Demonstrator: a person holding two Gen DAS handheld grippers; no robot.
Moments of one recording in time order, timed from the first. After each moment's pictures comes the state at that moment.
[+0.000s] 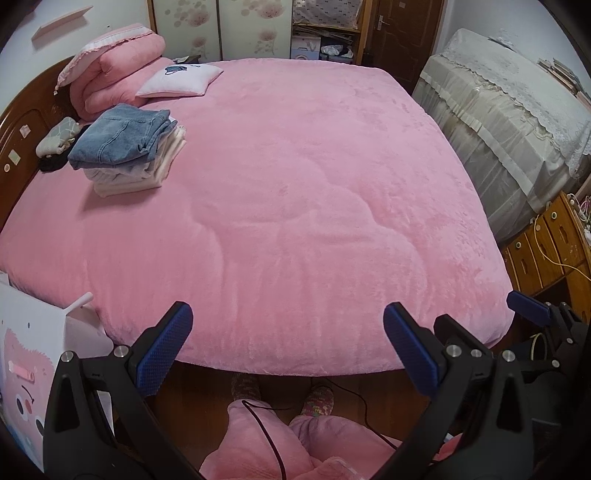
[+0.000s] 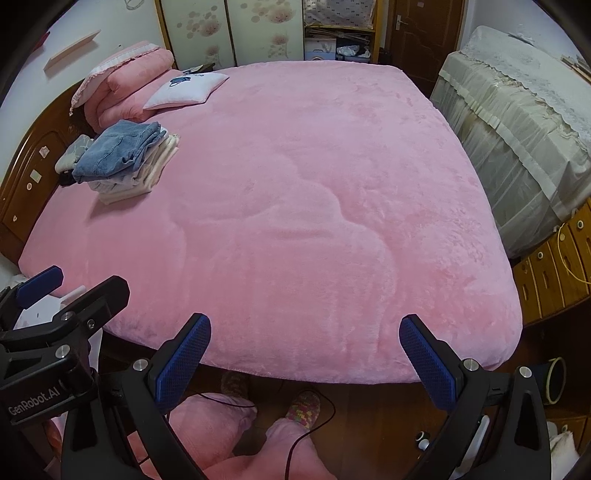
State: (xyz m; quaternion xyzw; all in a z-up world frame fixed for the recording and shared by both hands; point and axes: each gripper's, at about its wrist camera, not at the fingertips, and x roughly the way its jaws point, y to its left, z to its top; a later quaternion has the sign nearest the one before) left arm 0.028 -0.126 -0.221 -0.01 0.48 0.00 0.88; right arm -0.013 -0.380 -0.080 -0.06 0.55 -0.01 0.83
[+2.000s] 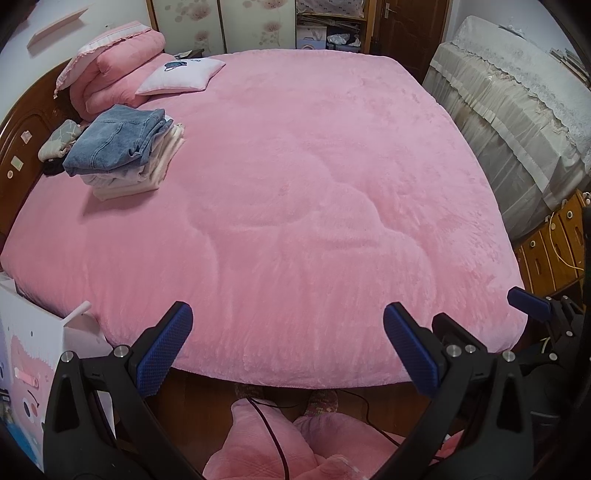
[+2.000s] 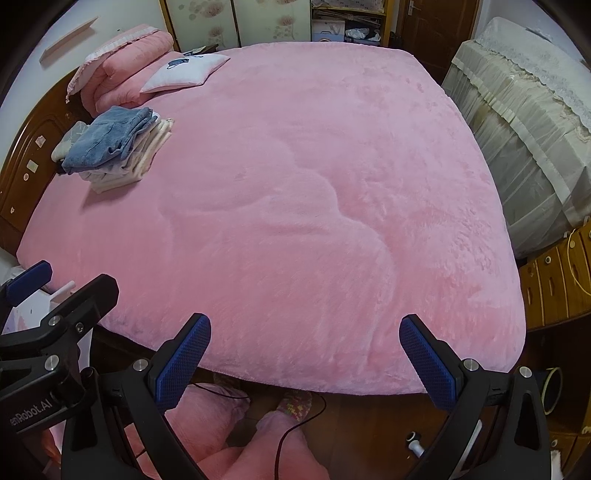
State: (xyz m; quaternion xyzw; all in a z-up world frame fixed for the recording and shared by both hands) left arm 0.080 -0.137 -0.236 0.01 0.50 0.01 0.86; right arm 0.035 -0.403 -0.107 -0.06 0.58 -0.01 0.81
